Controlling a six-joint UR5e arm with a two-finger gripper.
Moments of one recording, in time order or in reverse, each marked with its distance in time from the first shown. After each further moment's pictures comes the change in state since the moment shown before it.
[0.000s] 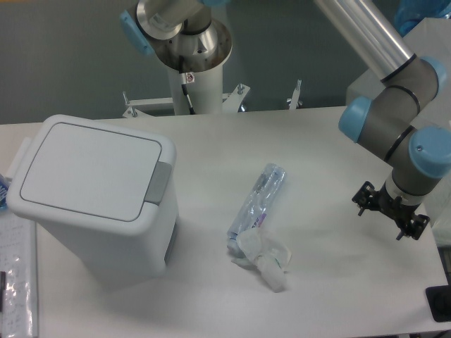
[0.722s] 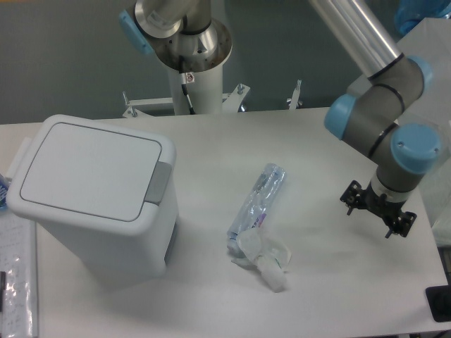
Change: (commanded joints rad) arm -0.031 0.098 -0.178 0.155 -0.049 -0.173
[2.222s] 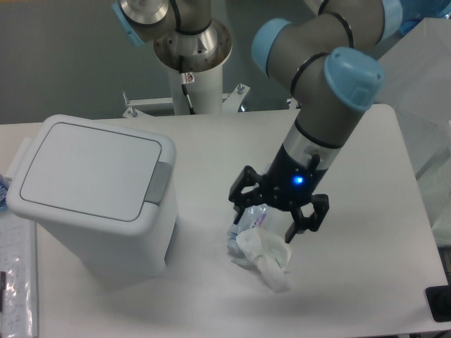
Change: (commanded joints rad) arm -0.195 0.250 0.152 -0.387 -0.519 -0.606
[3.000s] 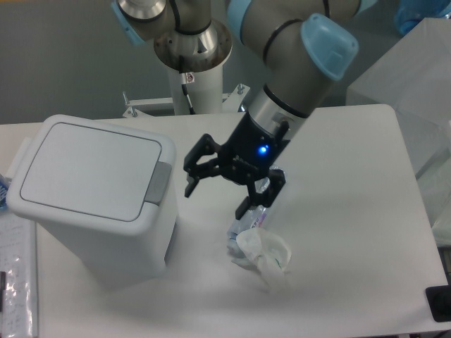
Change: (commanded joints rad) arm -0.038 0.114 -0.155 0.003 -0.106 -0.075
